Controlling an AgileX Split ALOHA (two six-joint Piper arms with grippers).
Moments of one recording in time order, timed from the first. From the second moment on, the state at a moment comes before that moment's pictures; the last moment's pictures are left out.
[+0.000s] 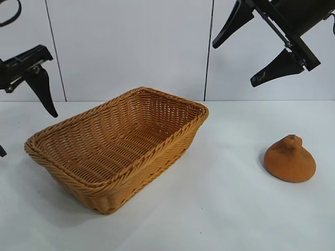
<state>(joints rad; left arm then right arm) -0.21 1.65 -1.00 -0.32 0.68 -0.78 0.09 1.84 -1.44 0.76 1.07 -0.23</state>
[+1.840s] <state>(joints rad) -0.27 2.07 -1.53 -0.34 1.02 -0.22 0.09 1.84 -1.44 0.75 1.07 -0.22</state>
